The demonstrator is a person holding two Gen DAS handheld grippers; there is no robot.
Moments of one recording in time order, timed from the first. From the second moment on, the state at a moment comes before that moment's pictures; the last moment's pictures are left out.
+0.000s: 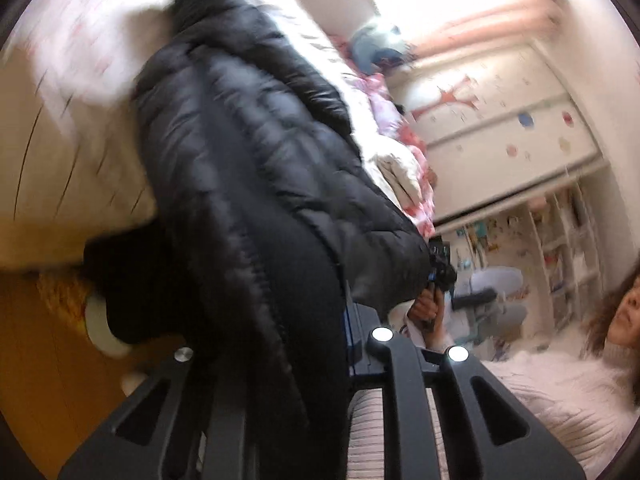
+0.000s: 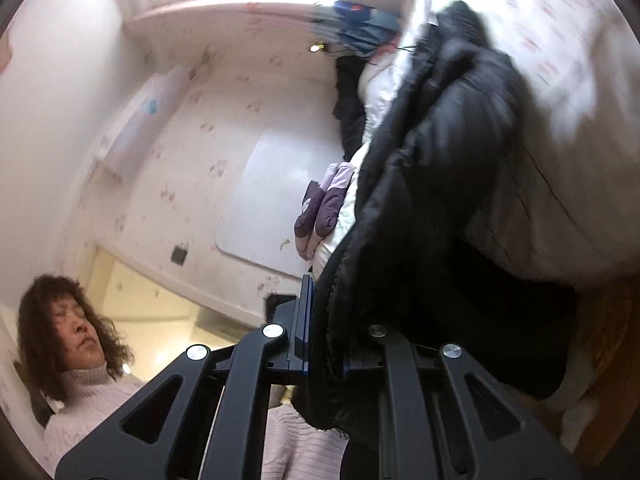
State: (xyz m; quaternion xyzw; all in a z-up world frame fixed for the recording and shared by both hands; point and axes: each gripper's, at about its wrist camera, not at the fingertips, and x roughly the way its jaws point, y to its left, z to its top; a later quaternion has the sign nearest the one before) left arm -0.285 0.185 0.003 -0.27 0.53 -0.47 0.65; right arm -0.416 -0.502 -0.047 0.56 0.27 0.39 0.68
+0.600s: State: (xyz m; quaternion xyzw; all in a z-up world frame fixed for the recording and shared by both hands) left arm -0.141 0.158 0.108 -0.40 0.35 -0.47 0.70; right arm -0.232 -0.539 0.057 0.55 0.13 0.43 0.70
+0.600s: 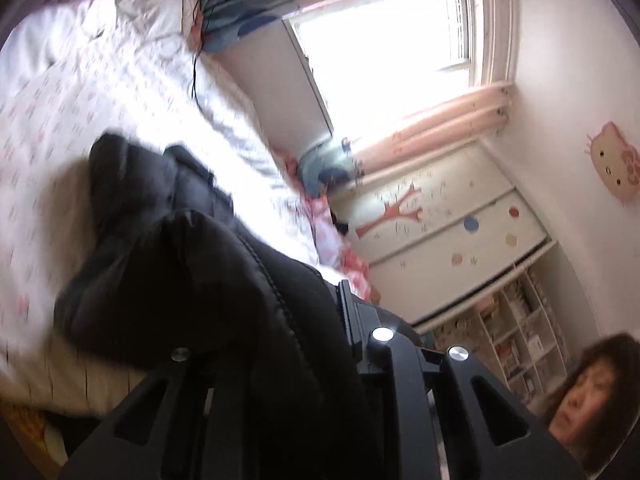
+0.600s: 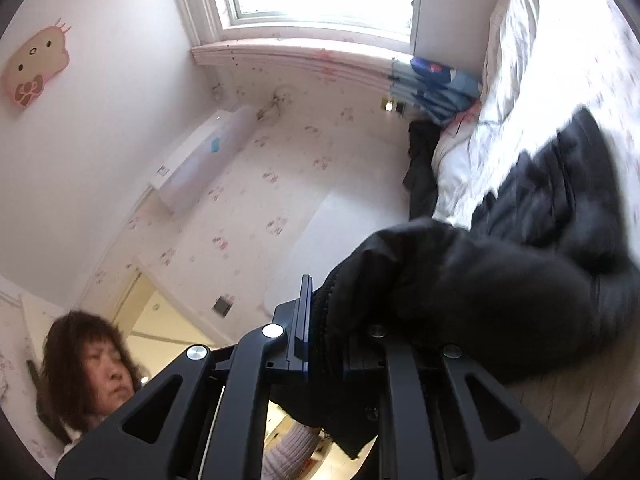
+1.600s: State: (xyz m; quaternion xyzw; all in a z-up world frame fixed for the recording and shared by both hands) left arm 0.084 0.090 0.014 -0.44 0.38 -0.31 0.75; right arm 0.031 -0.570 -0.070 0.61 0.25 0.22 0.72
